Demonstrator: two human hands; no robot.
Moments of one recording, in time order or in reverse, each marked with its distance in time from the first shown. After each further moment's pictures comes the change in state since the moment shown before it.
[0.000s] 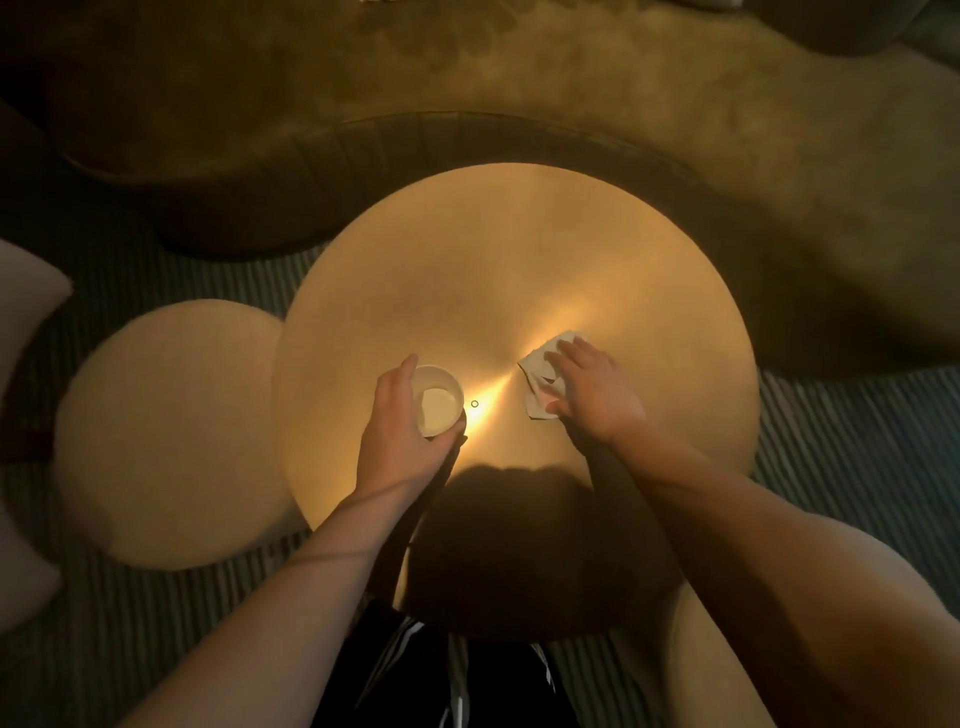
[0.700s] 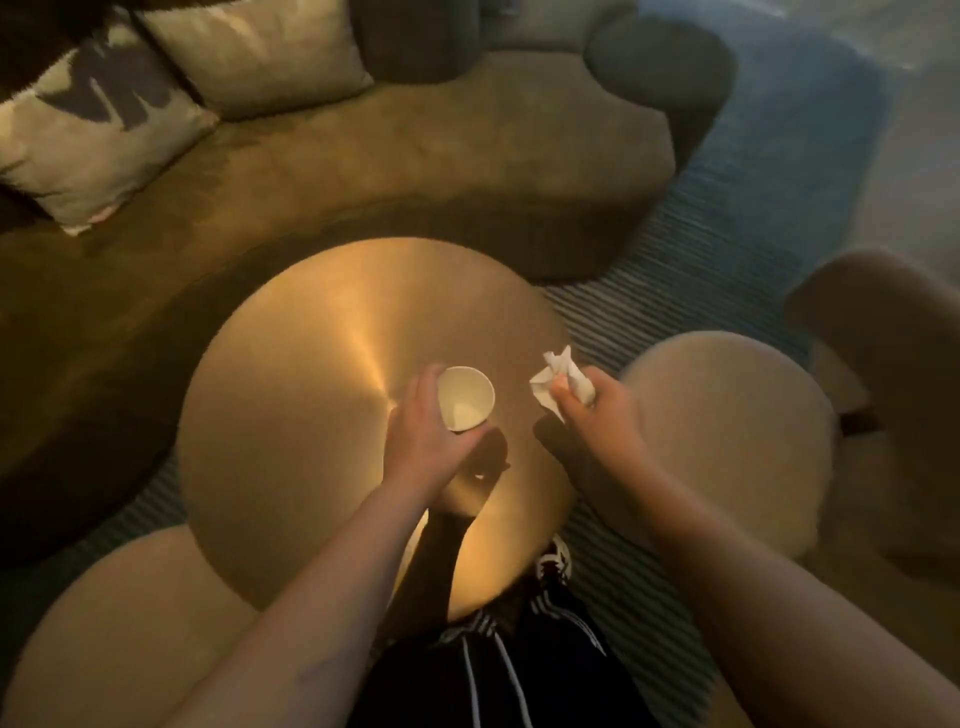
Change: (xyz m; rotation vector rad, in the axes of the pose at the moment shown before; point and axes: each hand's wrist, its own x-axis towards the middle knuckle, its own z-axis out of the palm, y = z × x) left_hand -0.041 0.125 -0.002 0.029 -0.466 0.557; right_hand -0.241 -0.053 -0.014 0.993 0.807 0.819
